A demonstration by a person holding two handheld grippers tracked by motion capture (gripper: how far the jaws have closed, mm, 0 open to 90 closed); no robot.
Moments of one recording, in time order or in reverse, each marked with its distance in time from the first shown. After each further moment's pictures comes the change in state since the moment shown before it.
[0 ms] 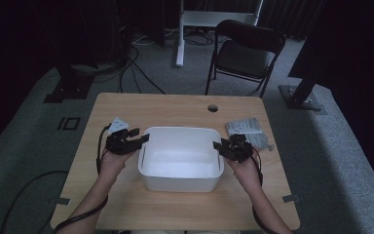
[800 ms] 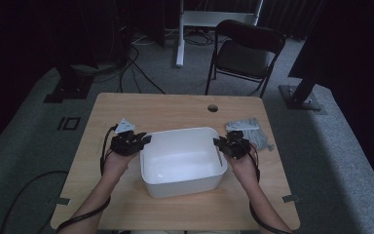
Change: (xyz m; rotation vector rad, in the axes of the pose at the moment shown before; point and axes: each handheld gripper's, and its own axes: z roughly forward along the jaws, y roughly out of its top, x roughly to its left) left arm -0.010 -0.004 0.003 0.055 -0.022 0.010; right arm 0.000 0.010 0.009 0.013 -0.030 -0.027
